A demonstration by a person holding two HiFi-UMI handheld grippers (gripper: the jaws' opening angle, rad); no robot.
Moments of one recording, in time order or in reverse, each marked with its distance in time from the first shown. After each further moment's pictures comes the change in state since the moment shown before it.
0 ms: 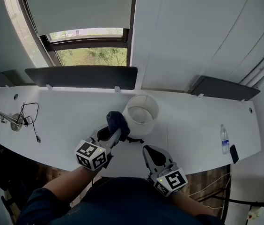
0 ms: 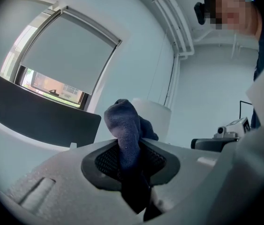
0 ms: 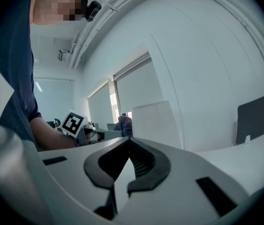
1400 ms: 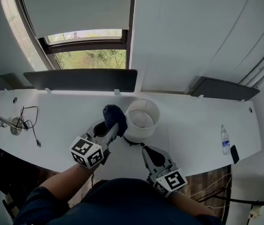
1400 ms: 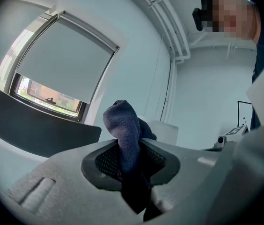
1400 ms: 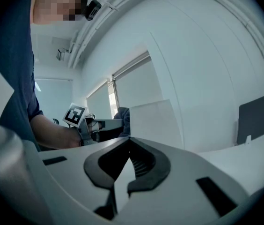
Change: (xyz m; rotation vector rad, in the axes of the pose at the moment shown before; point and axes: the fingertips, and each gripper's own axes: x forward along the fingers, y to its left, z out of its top) left arm 0.006 0.017 0.044 0.041 -0.060 -0.027; right arm 0.016 -0.004 0.001 0.015 0.008 -0.017
